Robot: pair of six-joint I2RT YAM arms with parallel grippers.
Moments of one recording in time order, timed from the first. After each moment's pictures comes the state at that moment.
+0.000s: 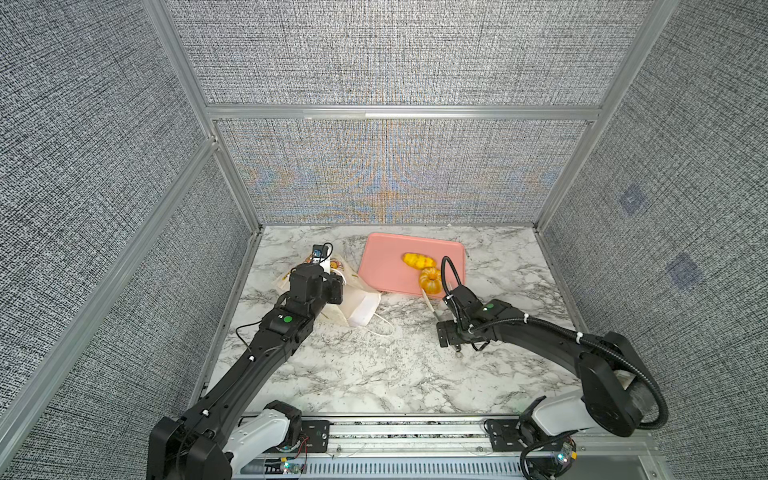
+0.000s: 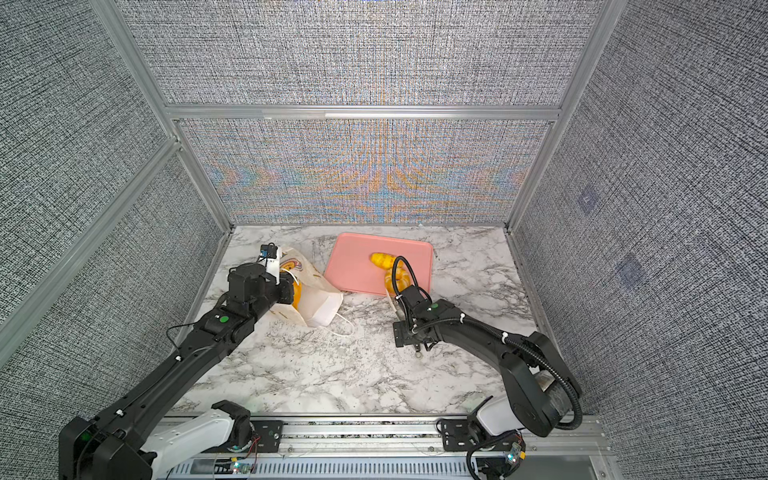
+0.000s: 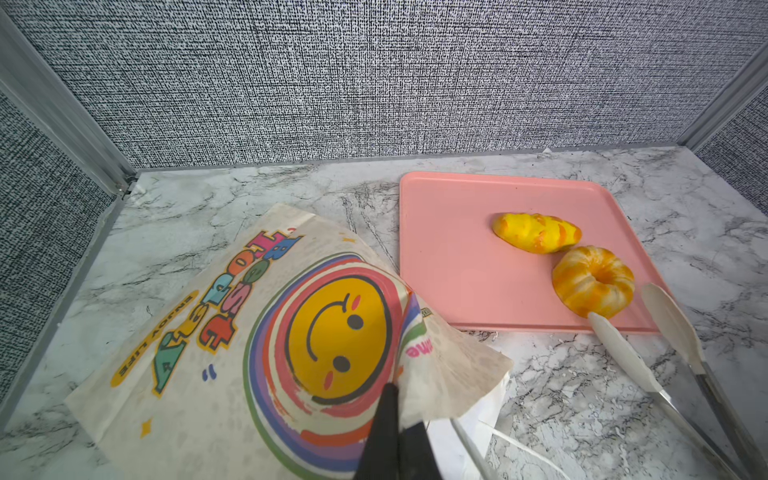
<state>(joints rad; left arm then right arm) -0.42 1.07 0.82 -0.23 -0.13 -0.17 0.63 1.47 0.86 -0.66 0.15 0.43</state>
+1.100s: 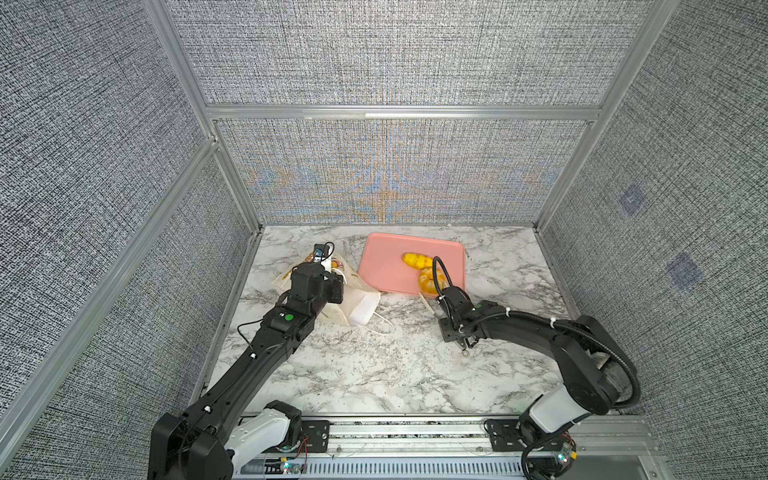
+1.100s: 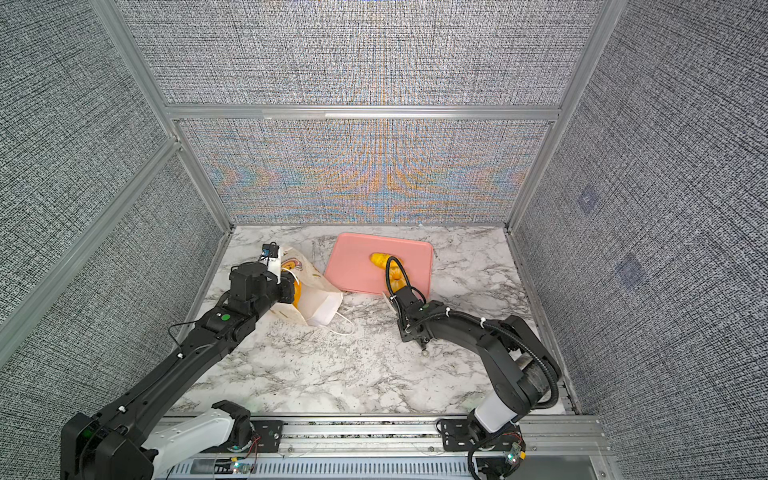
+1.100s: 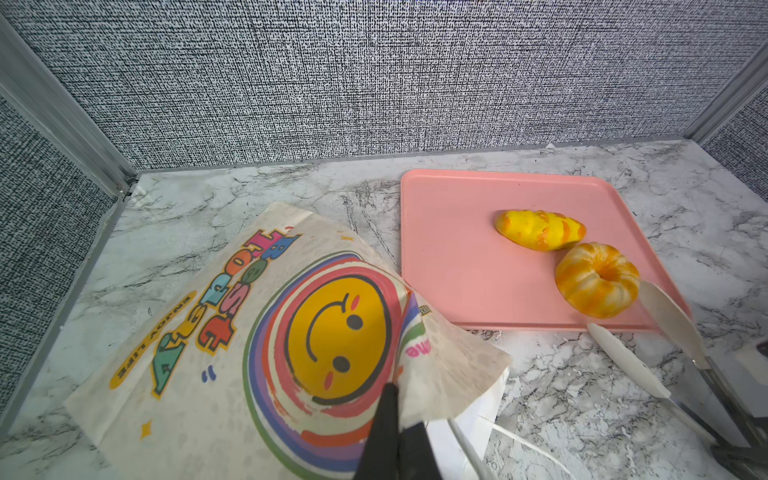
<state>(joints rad) -0.42 1.08 0.83 -0.23 -0.13 -0.16 0.63 1.56 0.84 -0.51 0.26 0.34</state>
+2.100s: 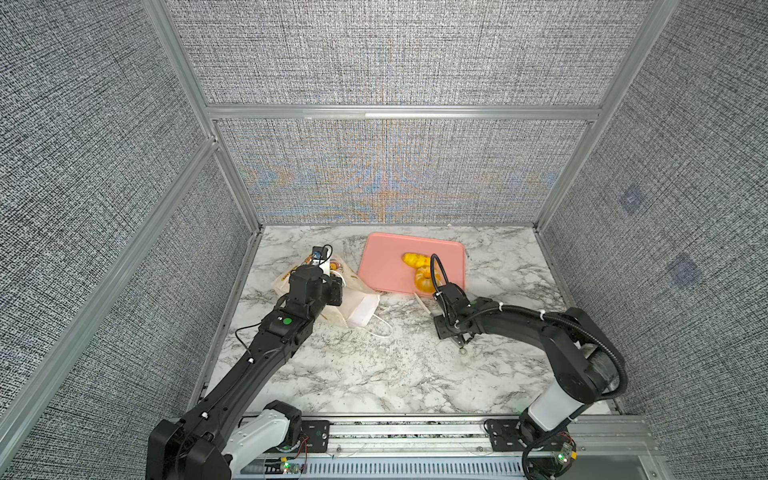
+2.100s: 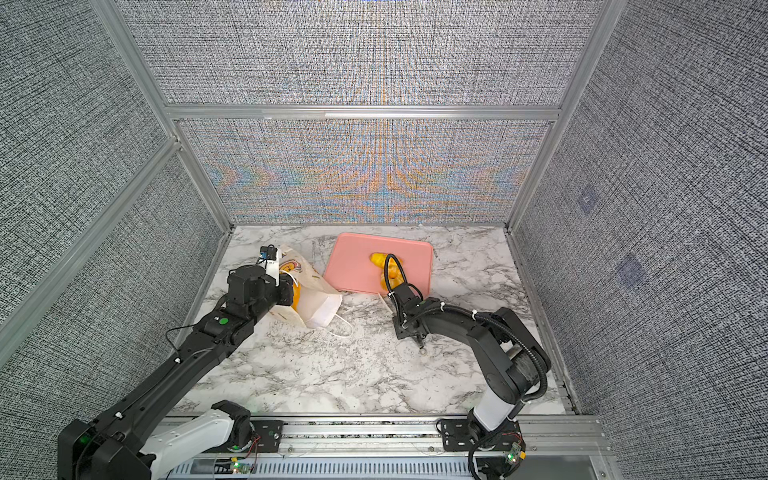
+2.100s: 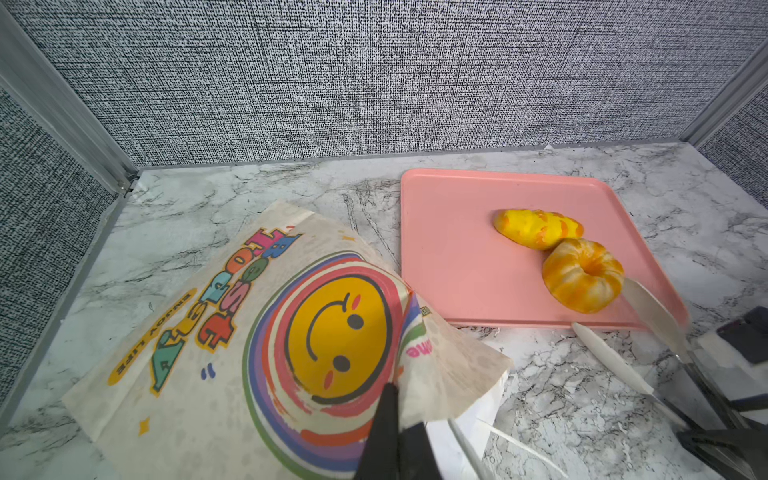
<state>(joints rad) -0.42 1.06 0.80 -0.23 -0.13 -0.16 0.62 1.68 0.90 -0.45 0.21 0.31</state>
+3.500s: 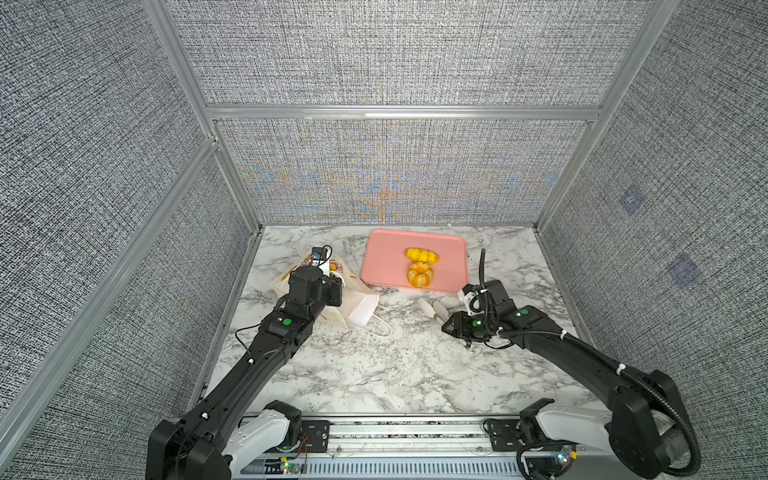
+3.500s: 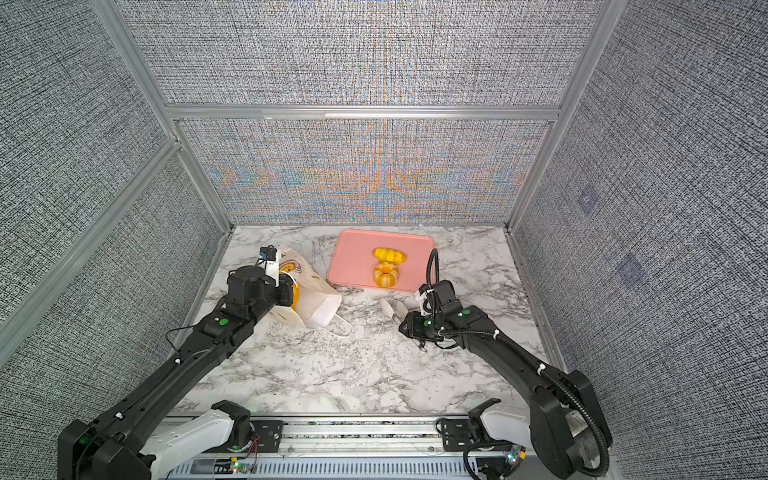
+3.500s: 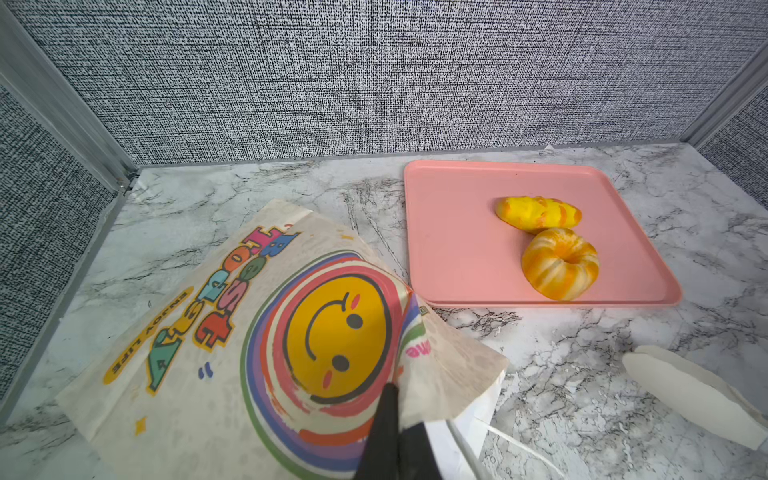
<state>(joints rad) -0.42 1.05 0.79 -0.22 -0.13 -0.16 0.45 1.22 0.76 -0.55 -0.36 0.55</state>
